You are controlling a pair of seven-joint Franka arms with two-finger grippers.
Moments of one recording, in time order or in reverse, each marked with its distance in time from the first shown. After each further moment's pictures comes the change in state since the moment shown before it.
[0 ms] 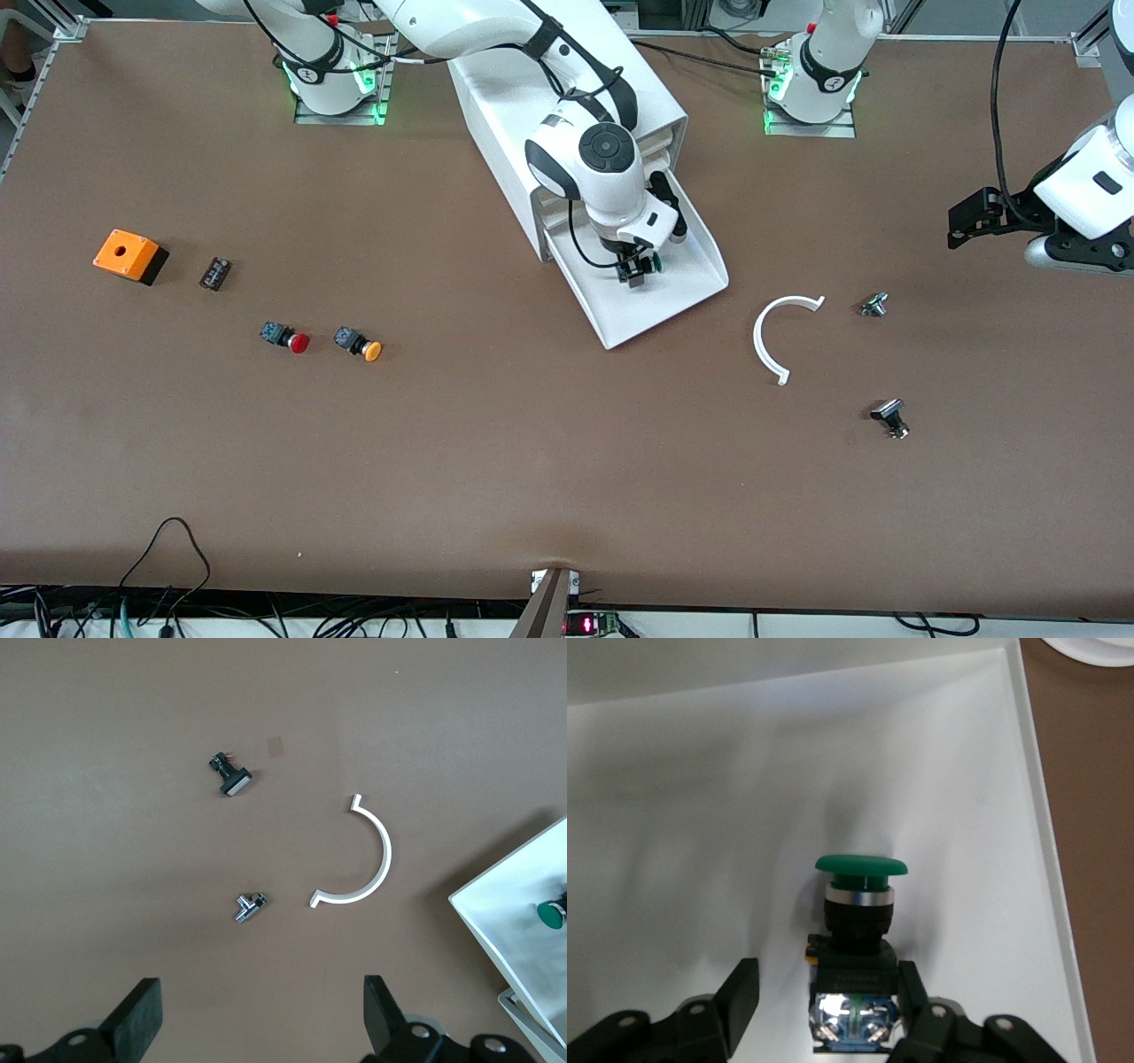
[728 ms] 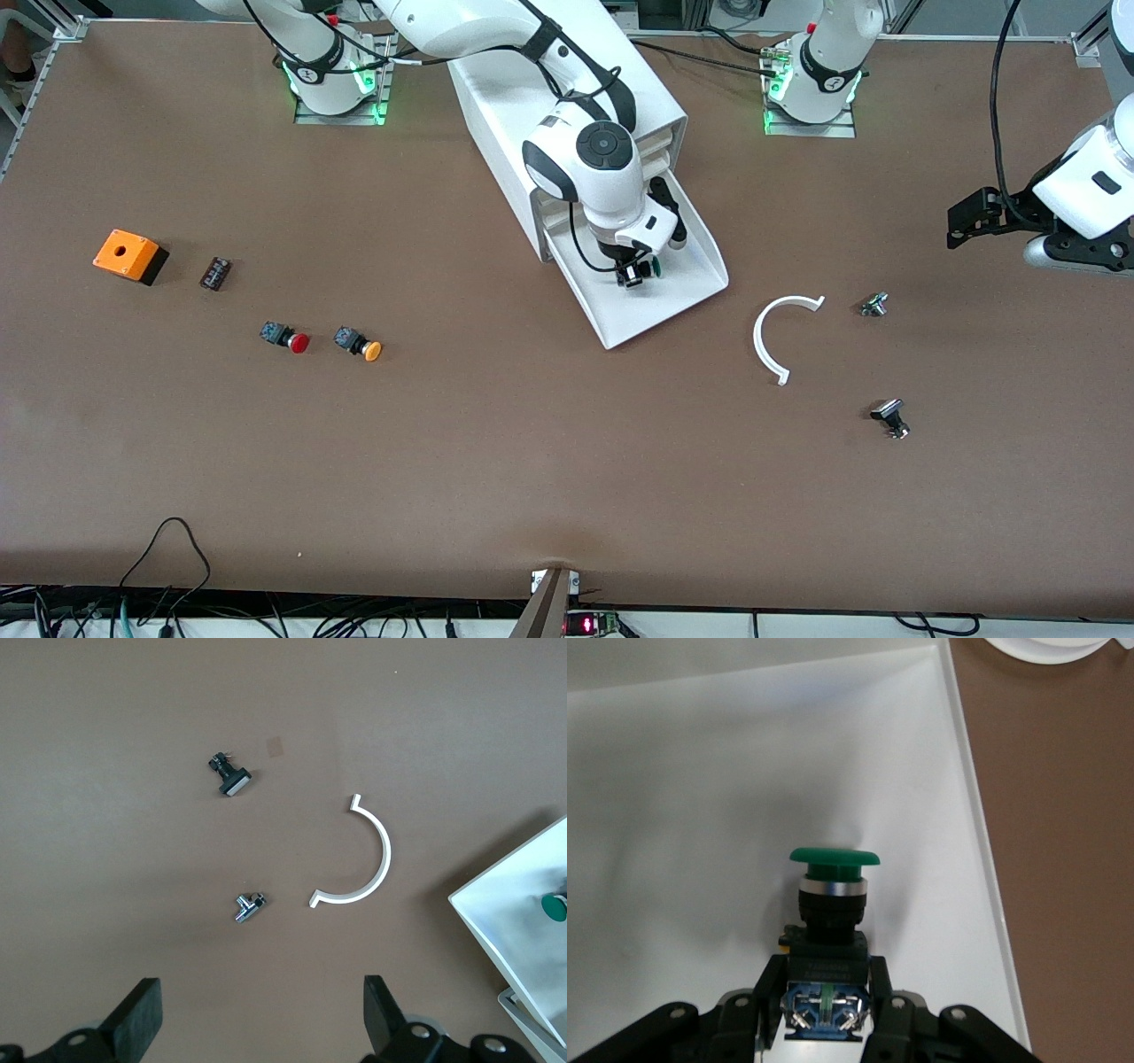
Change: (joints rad) left arm 0.000 0.000 -0.001 0.000 0.000 0.000 0.000; right arm 0.011 0.000 -0.039 0.036 -0.017 0.013 0.030
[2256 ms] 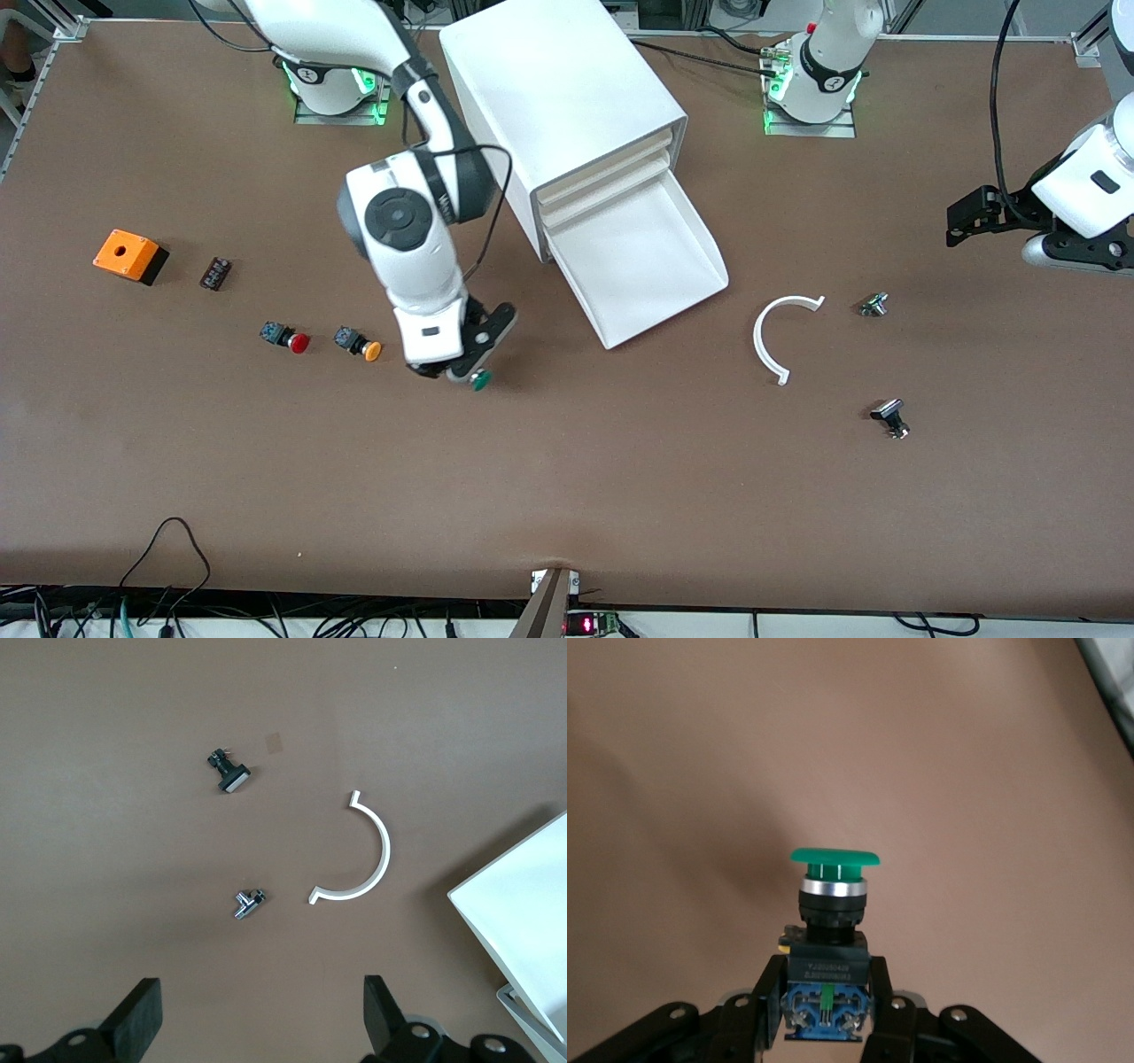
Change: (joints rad) left arm -0.001 0.000 -0.001 0.004 0.000 -0.011 0.000; right arm -0.202 -0.210 -0.290 -0.211 0.001 -0.094 0.486
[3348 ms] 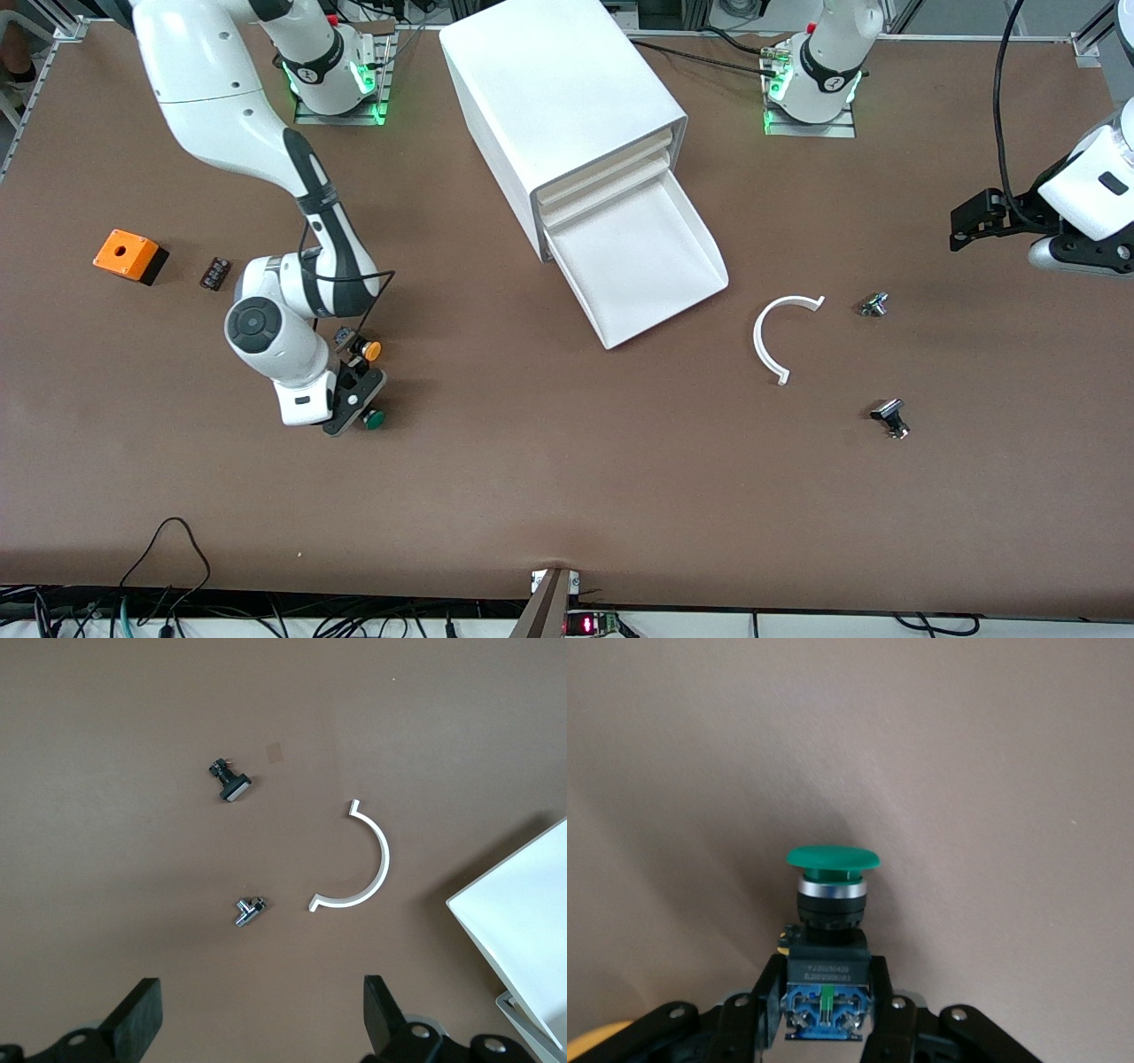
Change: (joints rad) left arm 0.000 0.018 0.000 0.028 0.000 0.000 0.000; right arm -0.448 0.136 0.215 -0.148 0.002 0.302 -0.357
